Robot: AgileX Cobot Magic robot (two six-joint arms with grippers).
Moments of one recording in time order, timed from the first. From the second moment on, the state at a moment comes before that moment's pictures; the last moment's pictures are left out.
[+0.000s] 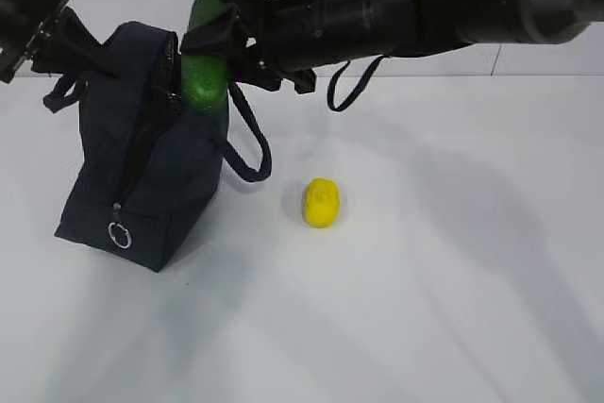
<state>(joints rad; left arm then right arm) 0.05 1.97 -1.62 -0.89 1.22 0.35 0.38 2.05 -1.60 1.49 0.76 -0.73</state>
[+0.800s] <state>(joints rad) 0.05 1.93 -1.62 -0.93 1.22 0.37 0.44 2.28 -1.69 1.68 0.78 -0.74</state>
